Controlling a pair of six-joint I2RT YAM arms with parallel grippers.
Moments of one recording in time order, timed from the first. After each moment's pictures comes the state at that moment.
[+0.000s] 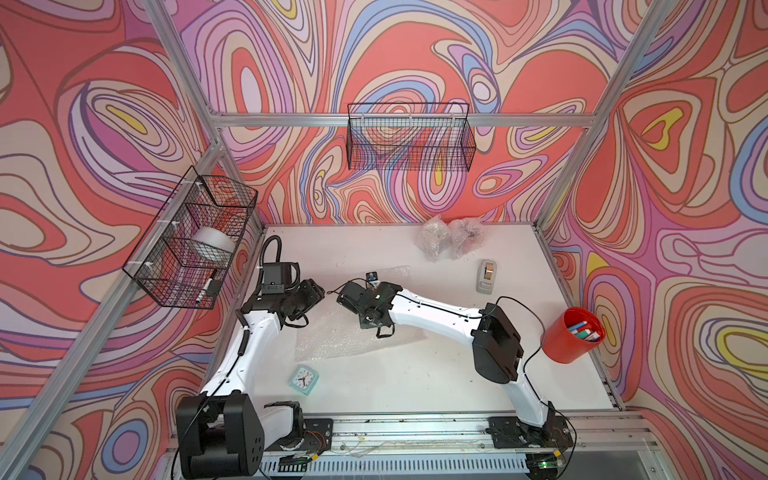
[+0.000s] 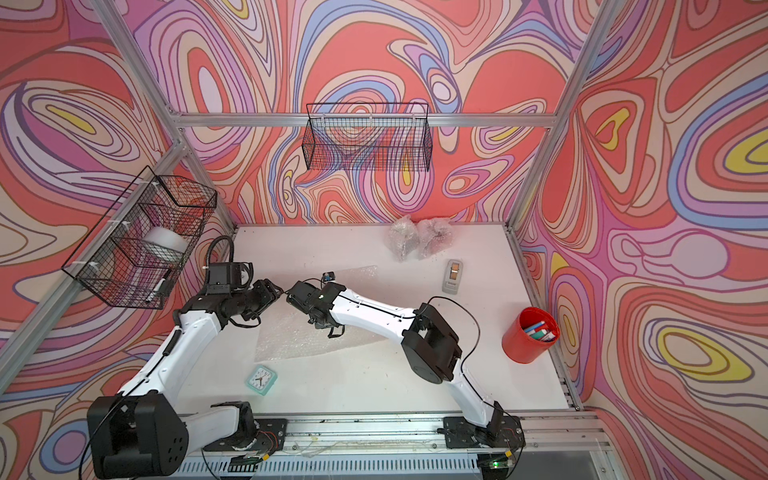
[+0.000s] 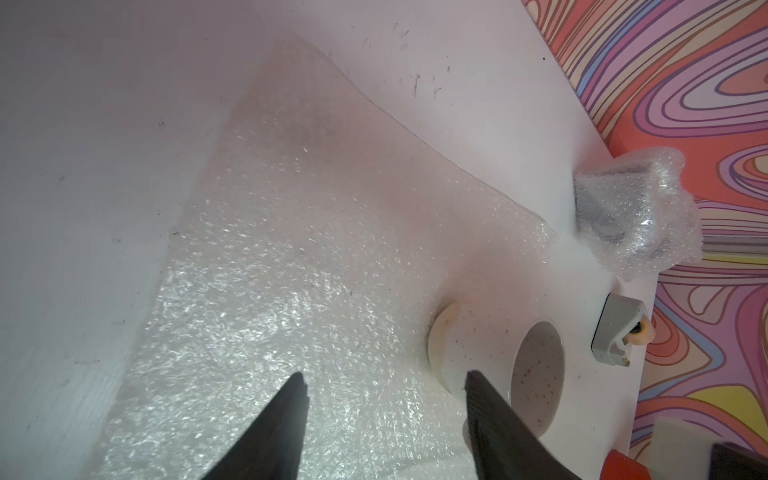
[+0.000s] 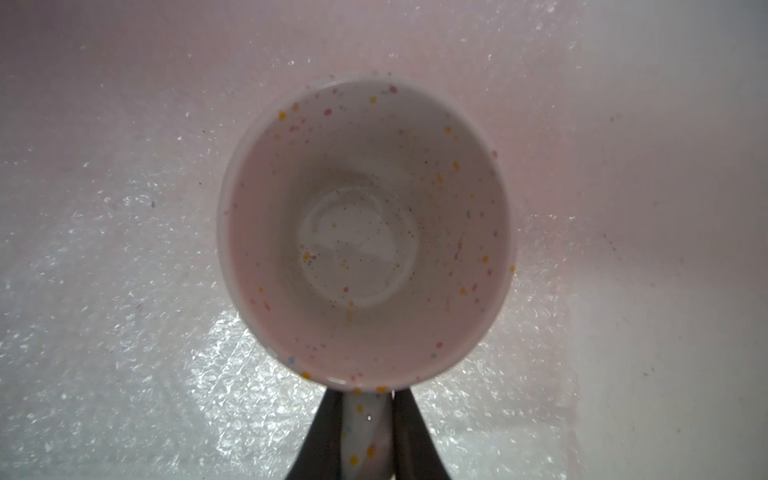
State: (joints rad) left arm 0.05 1.21 0.88 -0.57 0.27 -0.66; right arm 1.05 2.20 1.96 -1.03 0.40 0.81
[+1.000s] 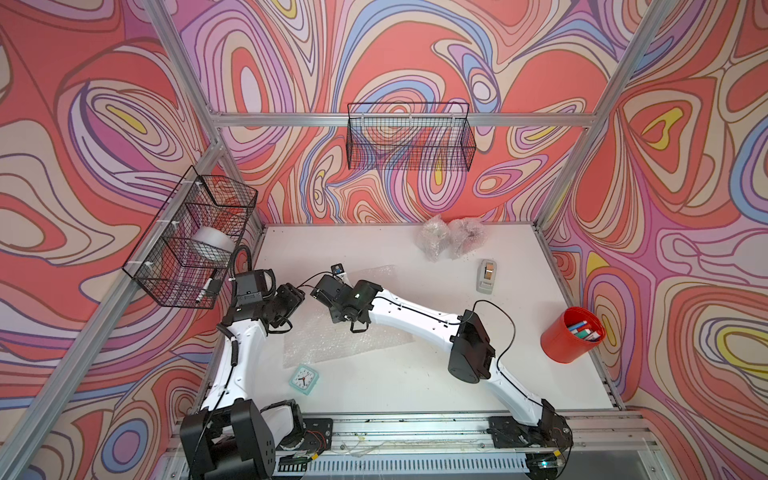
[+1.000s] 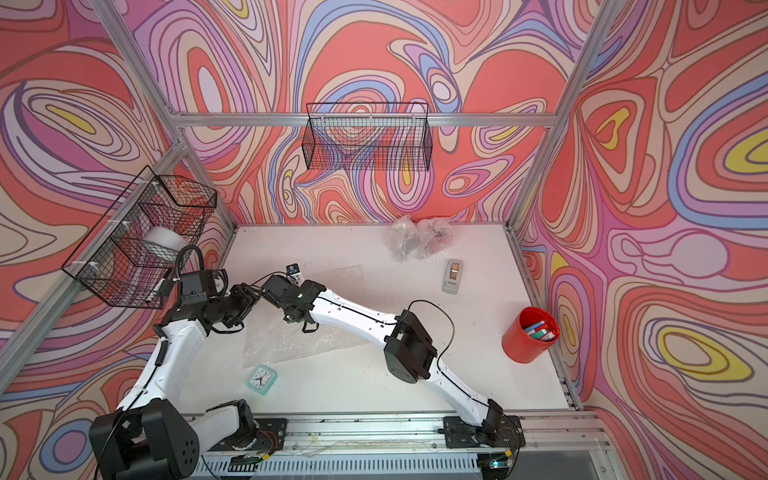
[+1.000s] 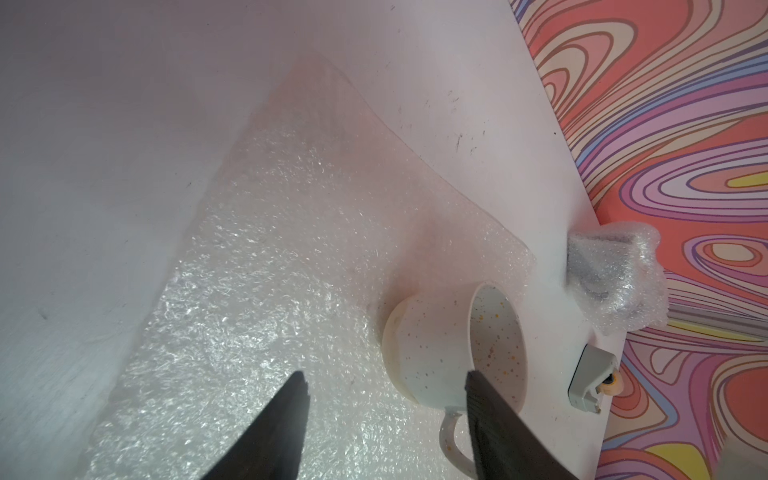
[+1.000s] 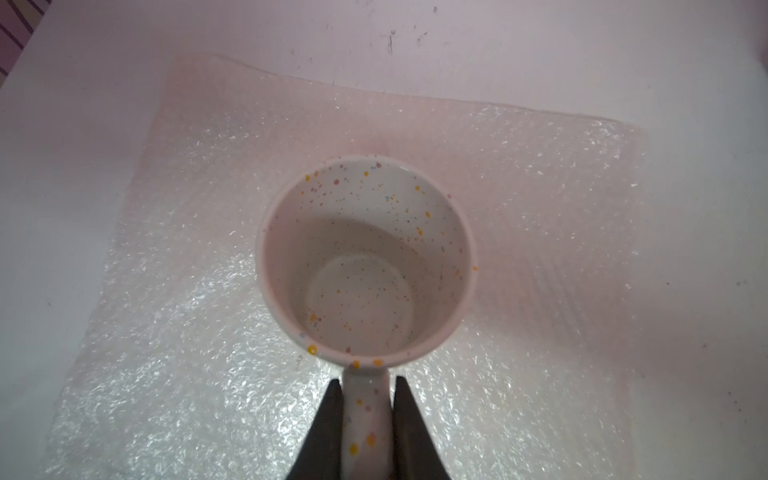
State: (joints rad) left arm 0.26 1.15 0.83 -0.58 0.36 -0.66; right arm 1.09 2.43 2.37 -0.99 0.40 0.62
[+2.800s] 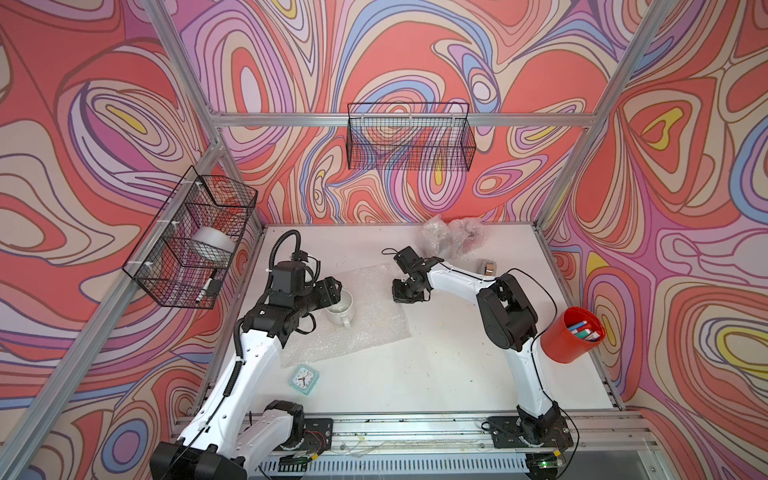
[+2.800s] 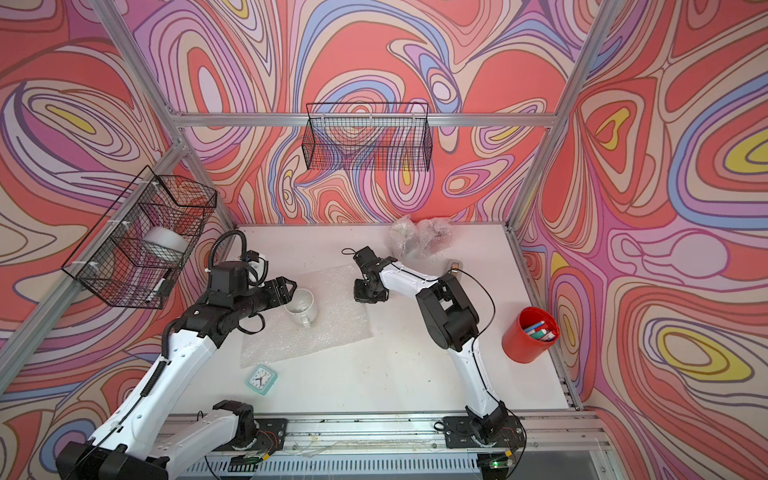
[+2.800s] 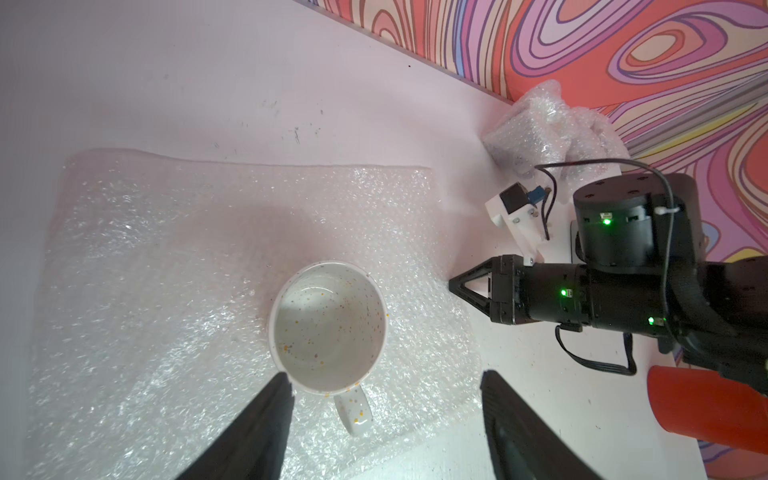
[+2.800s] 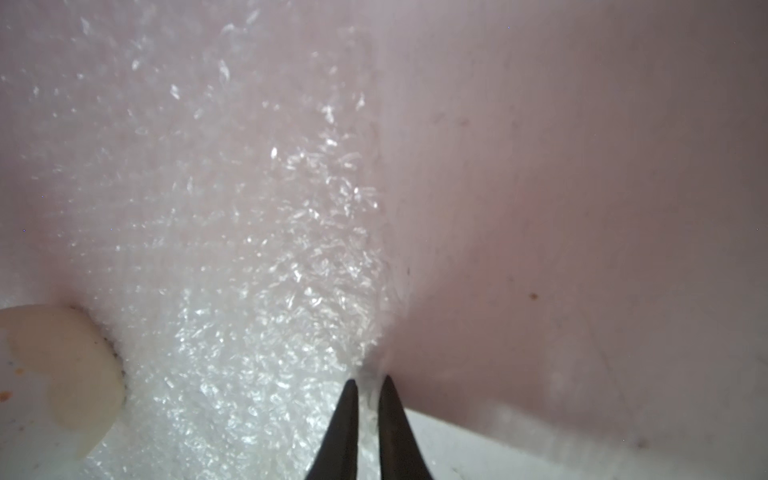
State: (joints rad) left arm -0.18 1.02 0.92 -0.58 0.15 -0.47; right arm 0.62 2.22 1.67 -0.65 -0.18 0.59
